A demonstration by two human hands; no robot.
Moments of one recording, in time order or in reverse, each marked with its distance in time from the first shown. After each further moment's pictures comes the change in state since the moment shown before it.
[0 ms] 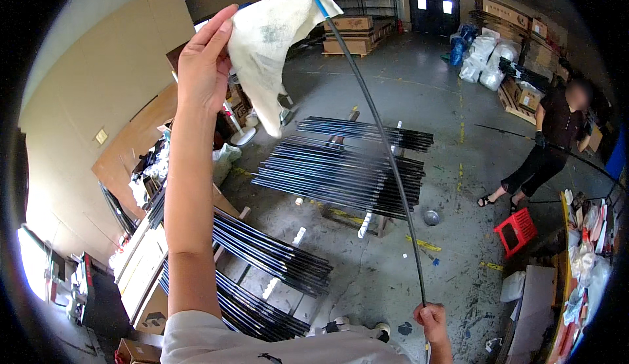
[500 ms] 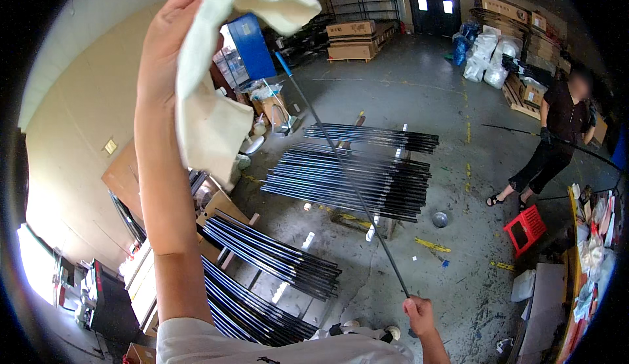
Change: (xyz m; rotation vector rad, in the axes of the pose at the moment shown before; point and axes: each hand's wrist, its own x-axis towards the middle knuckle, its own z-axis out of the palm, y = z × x) left_hand -0.002 0.082 0.057 -0.130 -0.438 0.044; right_hand 0.019 0.023 0.029 -0.215 -0.002 0.026
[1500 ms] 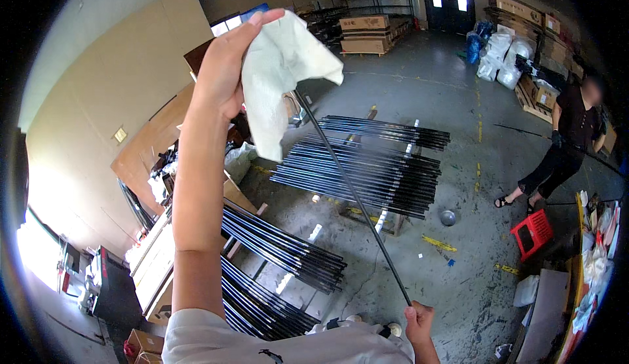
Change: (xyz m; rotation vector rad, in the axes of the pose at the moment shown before) left_hand -0.029 -0.054 -0.015 0.178 0.236 -0.320; right_hand -0.017 0.015 0.015 -0.014 0.182 -0.209
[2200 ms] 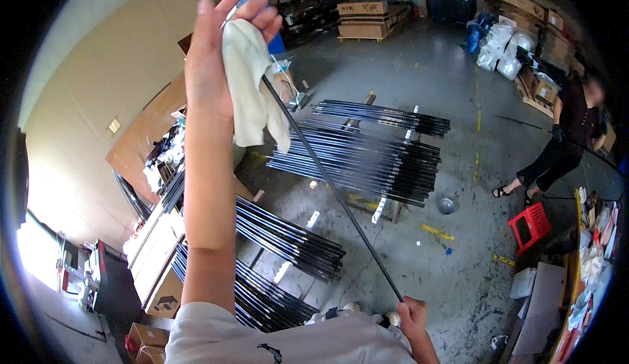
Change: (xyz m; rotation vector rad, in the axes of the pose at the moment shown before) left_hand -0.009 -0.025 -0.004 -0.489 -0.026 0.202; right_hand -0.002 -0.007 0.008 -0.024 -0.166 0.023
